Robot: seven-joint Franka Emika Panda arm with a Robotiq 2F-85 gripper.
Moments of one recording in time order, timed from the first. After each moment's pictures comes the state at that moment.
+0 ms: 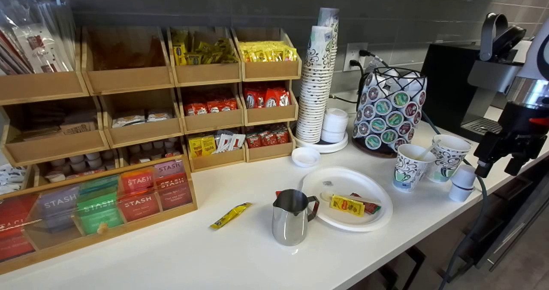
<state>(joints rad) -0.10 -0.06 -0.16 -2.58 0.09 2.45 -0.12</state>
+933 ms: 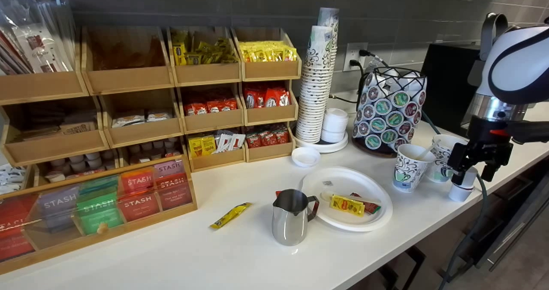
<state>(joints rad) -0.10 0.16 -0.12 -2.43 0.06 2.45 -0.04</state>
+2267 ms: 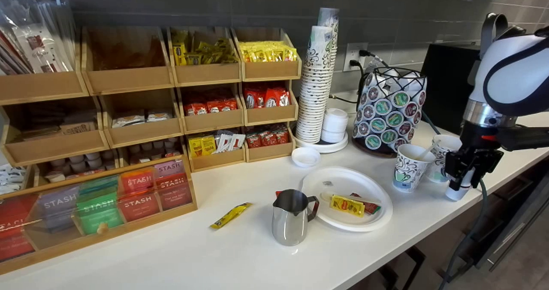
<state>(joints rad) -0.09 0.19 -0.11 -2.44 0.02 2.53 0.03</state>
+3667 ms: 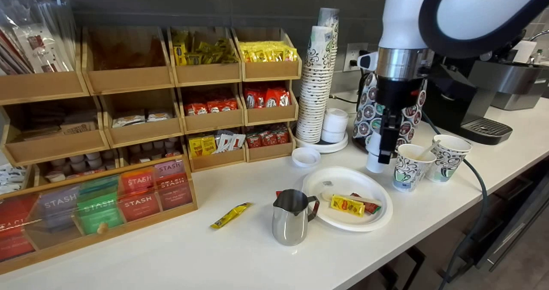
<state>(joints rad) 0.14 0.17 0.14 -2.12 -0.12 2.23 -0.34</state>
